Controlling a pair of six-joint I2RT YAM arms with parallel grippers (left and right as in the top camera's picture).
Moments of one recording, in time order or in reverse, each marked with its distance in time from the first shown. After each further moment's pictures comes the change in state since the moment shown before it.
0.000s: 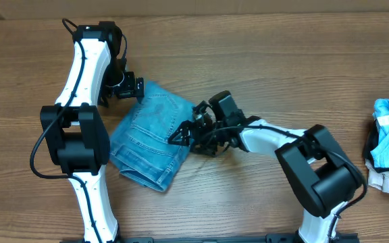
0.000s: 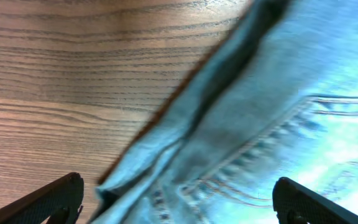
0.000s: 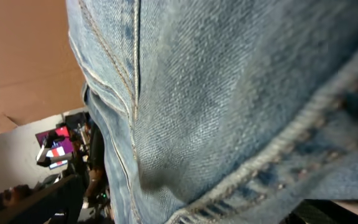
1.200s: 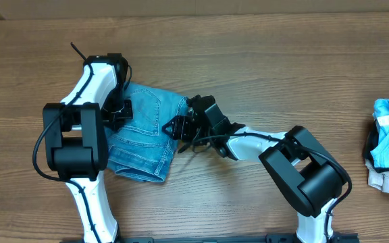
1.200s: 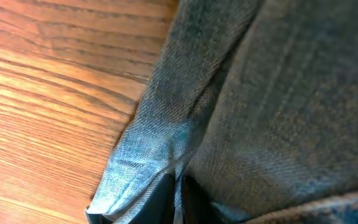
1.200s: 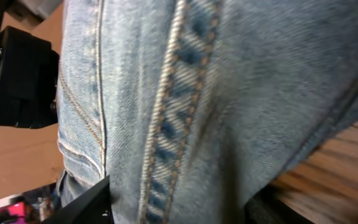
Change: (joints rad) left arm 0.000 -0.056 -0.403 0.237 -0.227 -0.084; right arm 0.108 0.051 0.002 0.283 0.397 0.165
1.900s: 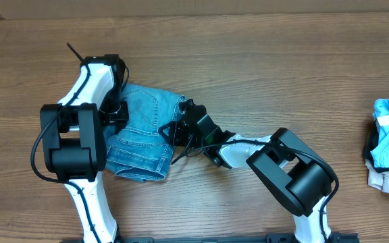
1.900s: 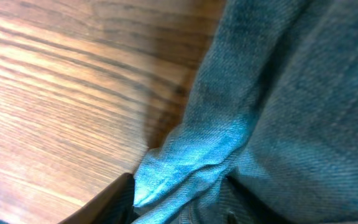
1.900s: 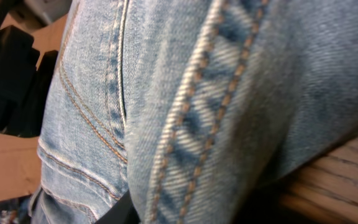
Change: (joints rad) left arm 0.013 -0.011 -0.013 -0.023 -0.051 -0.007; right arm 0.068 0.047 -0.026 0.177 0.124 -0.032
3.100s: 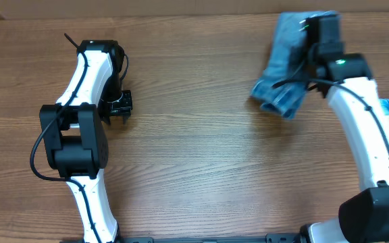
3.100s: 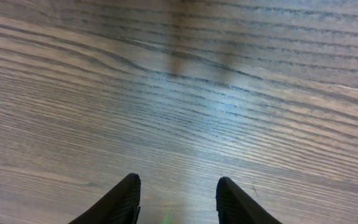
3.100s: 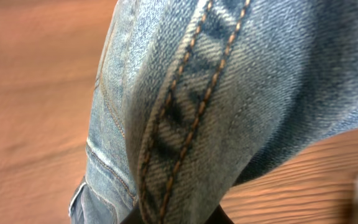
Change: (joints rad) left arm -0.008 0.025 0.204 -0.195 0.158 0.003; right arm -0.669 -0.409 0.615 -1.304 0.556 -0.738
